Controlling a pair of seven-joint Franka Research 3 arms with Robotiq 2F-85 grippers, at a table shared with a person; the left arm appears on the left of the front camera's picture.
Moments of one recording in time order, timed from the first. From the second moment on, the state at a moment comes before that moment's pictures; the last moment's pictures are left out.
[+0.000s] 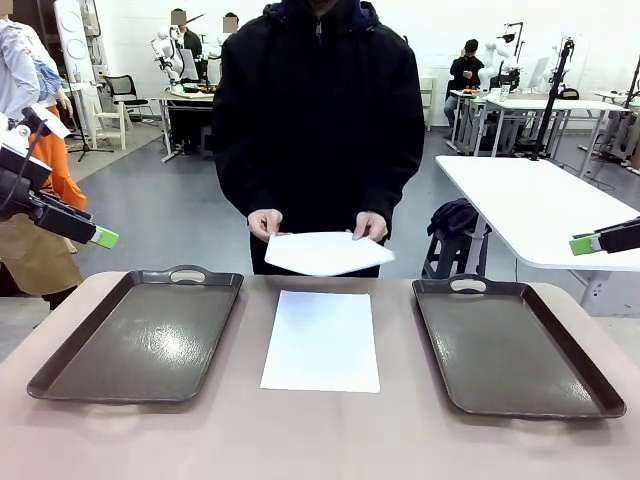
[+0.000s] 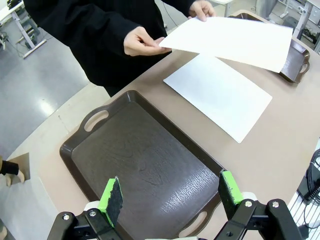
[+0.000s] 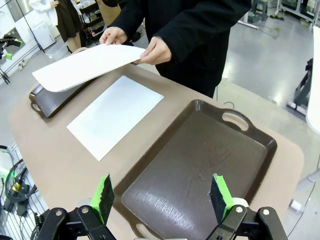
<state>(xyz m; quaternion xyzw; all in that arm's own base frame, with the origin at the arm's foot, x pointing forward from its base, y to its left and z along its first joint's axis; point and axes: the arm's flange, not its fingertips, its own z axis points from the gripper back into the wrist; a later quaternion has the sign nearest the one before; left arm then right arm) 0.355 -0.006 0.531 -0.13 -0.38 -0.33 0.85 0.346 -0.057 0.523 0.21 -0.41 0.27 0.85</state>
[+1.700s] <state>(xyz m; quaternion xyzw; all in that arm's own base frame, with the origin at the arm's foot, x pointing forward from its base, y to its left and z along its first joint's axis) 0.355 -0.006 0.531 -0.13 -0.38 -0.33 0.85 0.346 -0.057 0.523 0.21 -0.41 0.27 0.85</state>
